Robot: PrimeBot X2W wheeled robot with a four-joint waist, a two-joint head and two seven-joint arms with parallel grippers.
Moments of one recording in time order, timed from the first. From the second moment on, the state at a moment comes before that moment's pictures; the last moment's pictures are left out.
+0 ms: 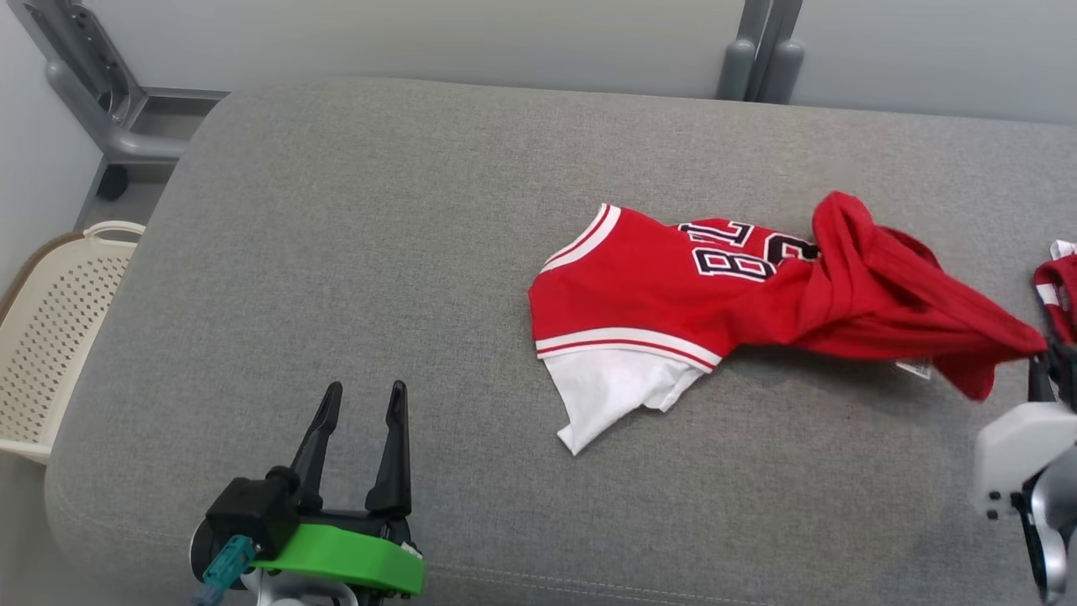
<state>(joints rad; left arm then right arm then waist) -0.03 0.05 -0.23 0.14 -0.36 -0.07 -0.26 -0.12 -0.05 -0.34 -0.04 -0.29 0.13 0.22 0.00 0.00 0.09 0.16</state>
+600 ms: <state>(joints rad) -0.03 0.05 -0.23 0.16 -0.35 -0.08 -0.26 -0.04 -0.05 -0.49 0.28 -0.09 0.13 0.37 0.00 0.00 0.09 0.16</state>
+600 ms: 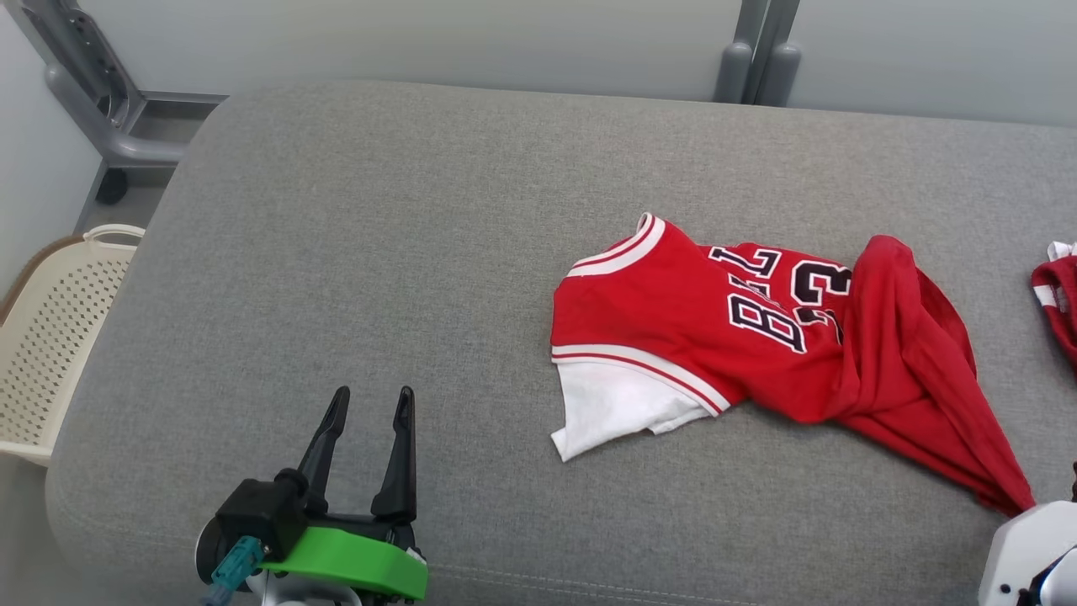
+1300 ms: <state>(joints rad) -0.01 0.05 -0.21 0.18 -0.31 -0.06 -0.26 -0.15 -0.05 -0.50 0.39 -0.03 0.13 0.01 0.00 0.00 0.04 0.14</state>
